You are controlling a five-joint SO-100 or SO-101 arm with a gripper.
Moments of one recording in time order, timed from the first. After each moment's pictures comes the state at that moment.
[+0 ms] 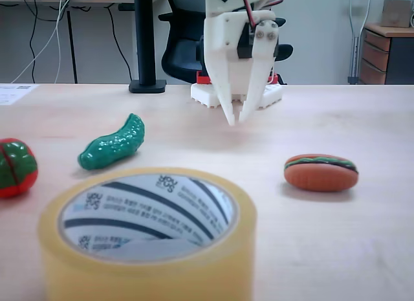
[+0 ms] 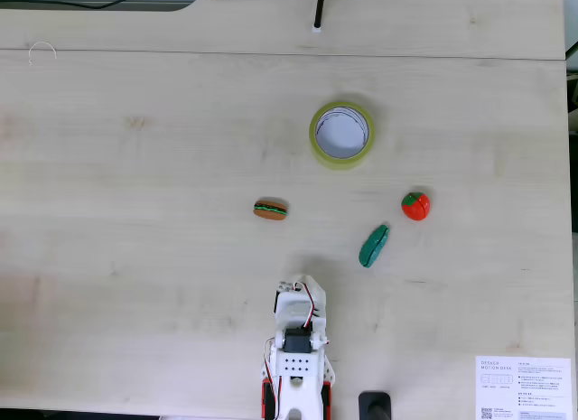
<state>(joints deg) -1.5 193.0 178.9 73.8 -84.6</state>
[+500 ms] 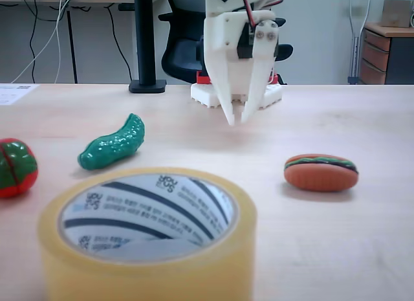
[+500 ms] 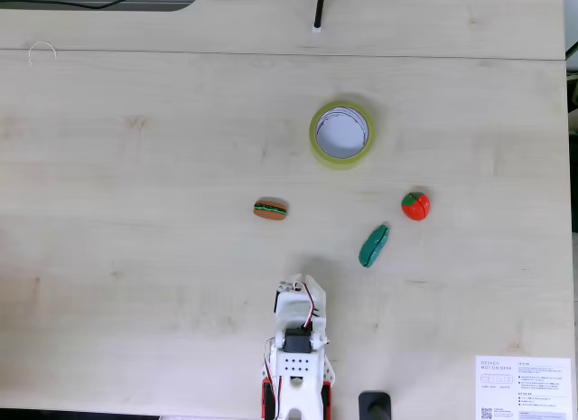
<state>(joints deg) -1.2 193.0 178.9 73.8 -84.6</state>
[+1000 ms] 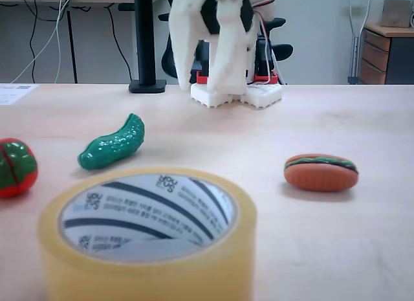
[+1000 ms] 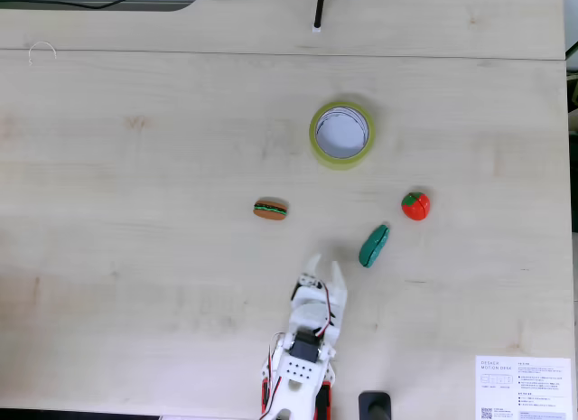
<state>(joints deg) 15.6 193.0 172.4 62.9 -86.0</state>
